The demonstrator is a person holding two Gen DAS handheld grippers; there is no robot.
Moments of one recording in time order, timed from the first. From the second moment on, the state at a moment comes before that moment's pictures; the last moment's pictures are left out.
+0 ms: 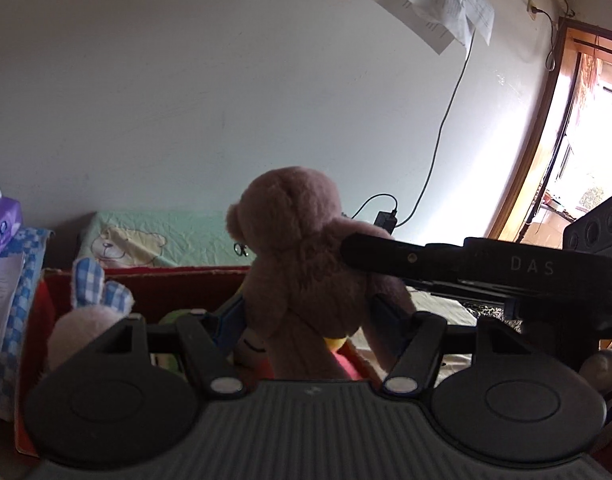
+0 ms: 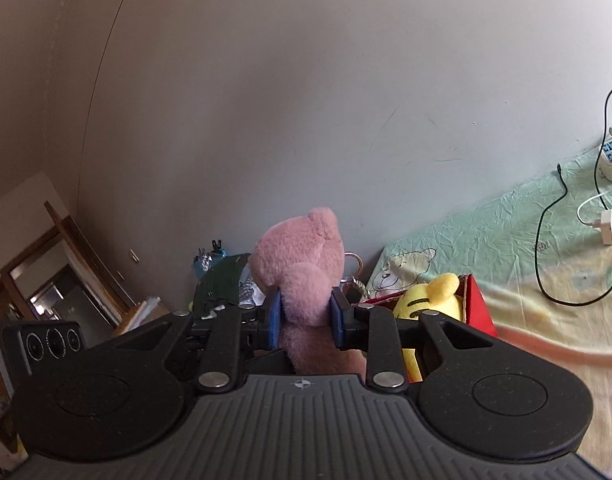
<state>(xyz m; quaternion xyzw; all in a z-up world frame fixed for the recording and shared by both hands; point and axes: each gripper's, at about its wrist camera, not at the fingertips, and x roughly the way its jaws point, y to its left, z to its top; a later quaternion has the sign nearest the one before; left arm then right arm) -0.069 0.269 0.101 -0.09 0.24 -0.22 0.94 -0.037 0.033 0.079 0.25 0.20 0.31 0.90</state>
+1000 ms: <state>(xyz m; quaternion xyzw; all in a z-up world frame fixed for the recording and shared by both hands) -0.037 0.289 0.035 0.00 0.30 -0.20 0.93 -0.003 0.105 0.016 0.18 0.31 0.19 0.91</state>
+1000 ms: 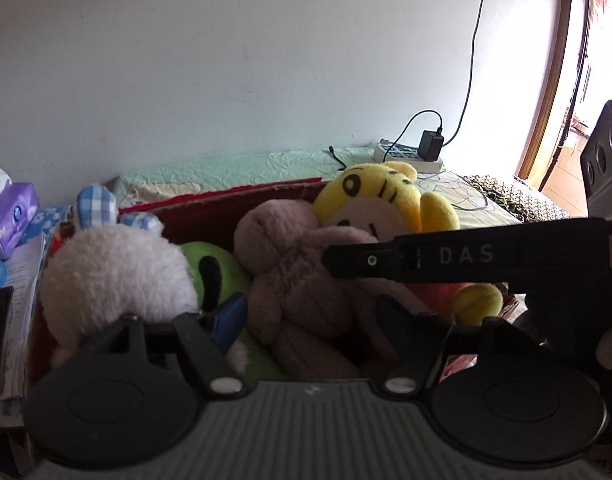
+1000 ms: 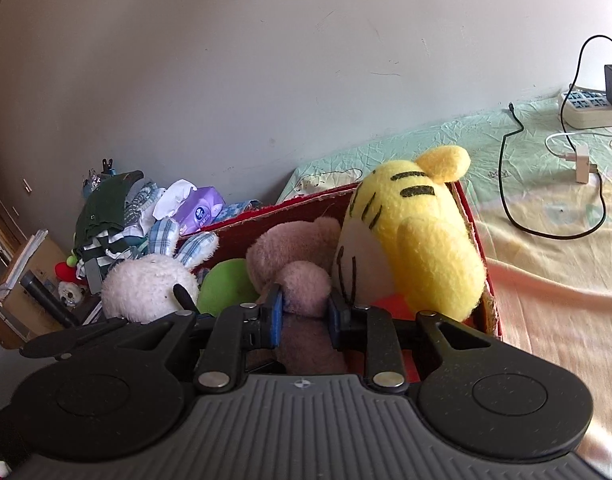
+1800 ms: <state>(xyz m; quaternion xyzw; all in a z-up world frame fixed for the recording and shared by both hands) -0.055 0.260 0.072 0.04 0.36 -0.08 0.93 -0.059 0.074 0.045 0.17 0.28 0.09 0.94</state>
